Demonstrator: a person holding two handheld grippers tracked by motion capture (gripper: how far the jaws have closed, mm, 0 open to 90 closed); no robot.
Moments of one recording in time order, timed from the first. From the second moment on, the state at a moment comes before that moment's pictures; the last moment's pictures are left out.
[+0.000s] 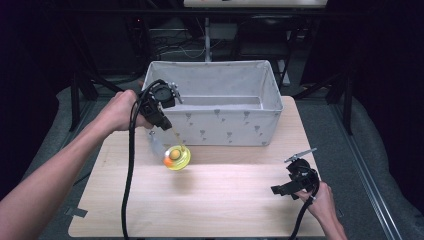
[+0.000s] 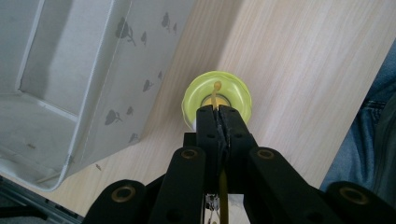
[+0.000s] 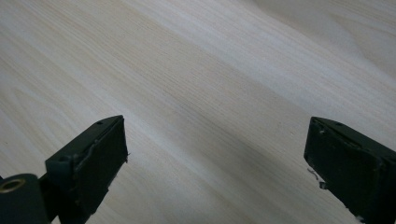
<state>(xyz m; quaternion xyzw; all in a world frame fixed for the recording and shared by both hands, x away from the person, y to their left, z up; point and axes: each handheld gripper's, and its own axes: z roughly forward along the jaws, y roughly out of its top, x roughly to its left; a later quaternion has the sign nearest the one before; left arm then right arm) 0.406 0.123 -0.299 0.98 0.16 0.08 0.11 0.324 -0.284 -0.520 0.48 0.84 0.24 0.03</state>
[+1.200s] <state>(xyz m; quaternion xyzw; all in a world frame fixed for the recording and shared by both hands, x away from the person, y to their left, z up) 0.406 0.128 -0.268 0.98 0.16 0.09 0.09 0.323 -0.286 -0.519 0.48 0.84 0.24 0.03</state>
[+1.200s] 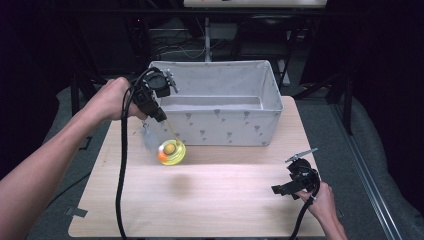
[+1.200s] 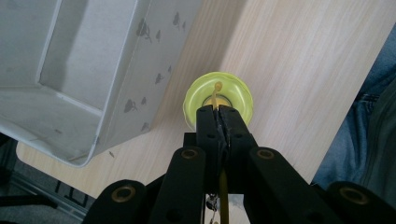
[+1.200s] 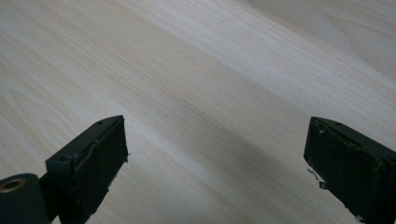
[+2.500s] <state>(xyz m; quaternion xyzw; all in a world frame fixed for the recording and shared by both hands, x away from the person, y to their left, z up) 0.408 0.131 -0.221 0.98 0.18 0.10 0.08 0.323 -0.286 -0.519 0.49 0.84 0.24 0.03</state>
